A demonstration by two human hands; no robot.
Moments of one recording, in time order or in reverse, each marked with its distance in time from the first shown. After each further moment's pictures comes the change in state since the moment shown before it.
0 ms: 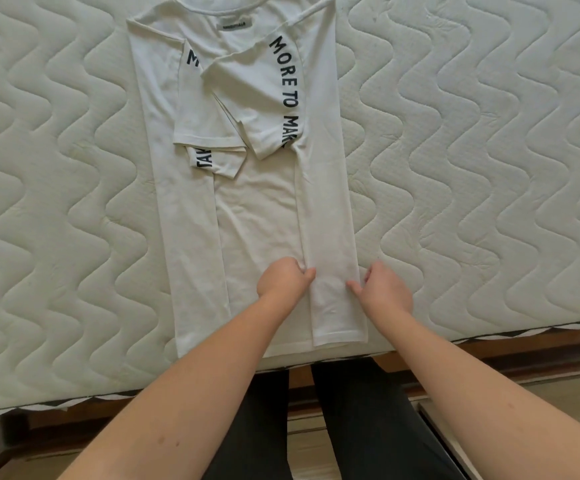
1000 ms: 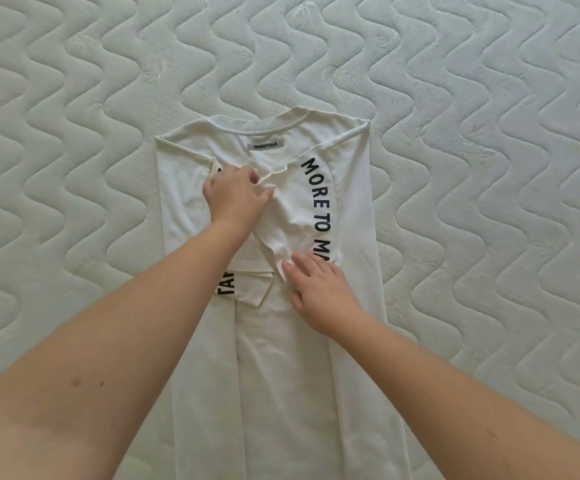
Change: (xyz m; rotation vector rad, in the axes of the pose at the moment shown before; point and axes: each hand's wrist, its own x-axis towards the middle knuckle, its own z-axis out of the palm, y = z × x) left_hand 0.190 0.066 -0.283 -0.007 0.667 0.281; right_hand 0.109 -0.221 -0.065 -0.205 0.123 -0.849
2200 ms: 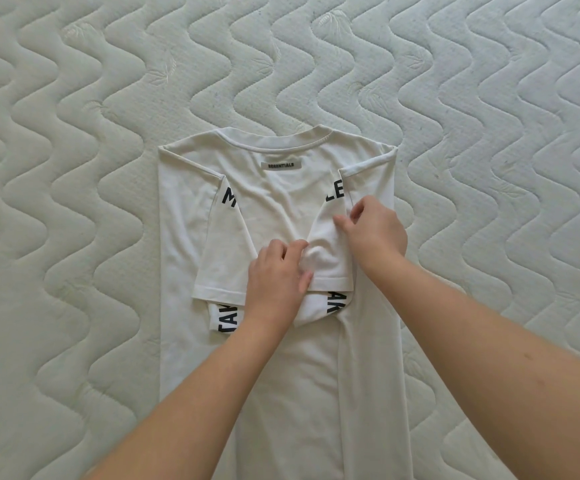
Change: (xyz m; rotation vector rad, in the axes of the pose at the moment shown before) left_hand -0.068 -0.001 0.051 -0.049 -0.062 0.226; right_hand 0.120 0.059 -0.080 0.260 0.314 0.634
